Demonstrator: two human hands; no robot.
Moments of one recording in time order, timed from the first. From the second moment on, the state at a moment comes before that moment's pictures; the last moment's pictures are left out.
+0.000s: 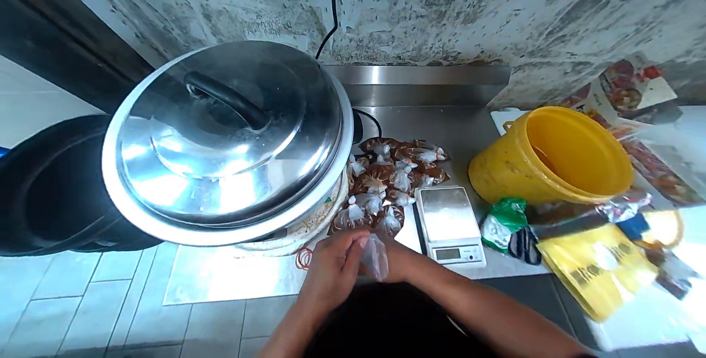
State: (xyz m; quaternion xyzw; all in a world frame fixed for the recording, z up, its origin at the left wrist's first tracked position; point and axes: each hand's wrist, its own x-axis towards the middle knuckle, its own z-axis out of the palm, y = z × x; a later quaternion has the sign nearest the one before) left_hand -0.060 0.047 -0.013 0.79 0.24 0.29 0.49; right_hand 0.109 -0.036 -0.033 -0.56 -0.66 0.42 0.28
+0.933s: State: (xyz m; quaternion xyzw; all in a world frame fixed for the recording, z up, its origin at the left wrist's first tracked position) left_hand -0.088 0.018 0.063 0.50 0.21 0.21 0.81; right_hand 0.100 -0.011 0.117 -0.40 -0.75 0.43 0.30
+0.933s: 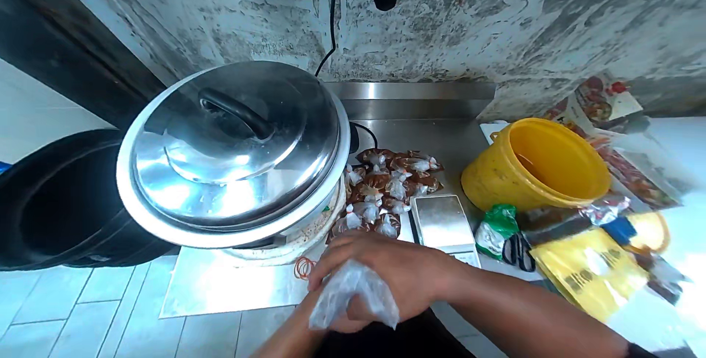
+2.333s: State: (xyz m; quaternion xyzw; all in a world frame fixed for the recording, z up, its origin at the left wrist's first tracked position) left_hand -0.076 0.063 0.041 0.71 0.06 0.22 0.67; right_hand 0.130 -0.017 0.137 -0.45 -0.65 0.39 0.47
